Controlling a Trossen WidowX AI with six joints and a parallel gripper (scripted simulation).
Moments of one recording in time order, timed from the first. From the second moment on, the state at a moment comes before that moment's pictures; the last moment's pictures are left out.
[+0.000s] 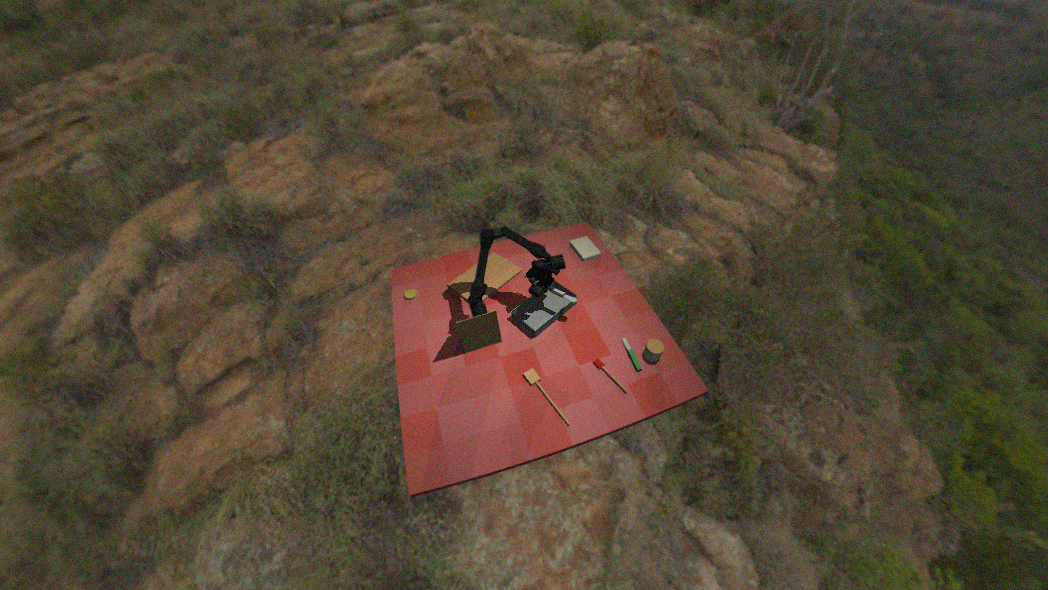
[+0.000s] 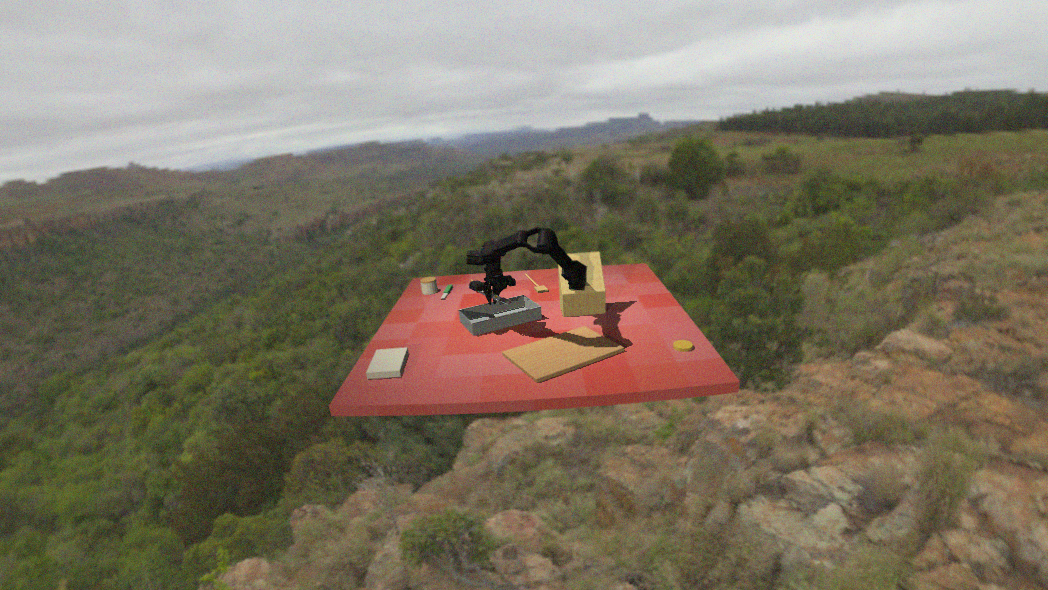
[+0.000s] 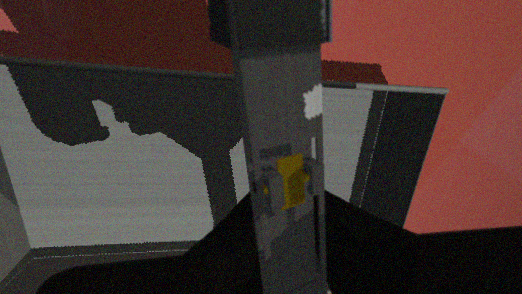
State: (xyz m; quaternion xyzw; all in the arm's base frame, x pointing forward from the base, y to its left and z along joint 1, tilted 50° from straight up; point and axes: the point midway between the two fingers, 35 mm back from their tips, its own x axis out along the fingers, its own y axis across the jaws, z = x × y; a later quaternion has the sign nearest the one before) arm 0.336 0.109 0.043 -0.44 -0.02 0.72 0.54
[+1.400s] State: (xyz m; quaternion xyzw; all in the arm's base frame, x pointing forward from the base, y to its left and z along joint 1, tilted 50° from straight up) arm 0.284 0.171 0.137 -0.31 0.18 0.73 0.58
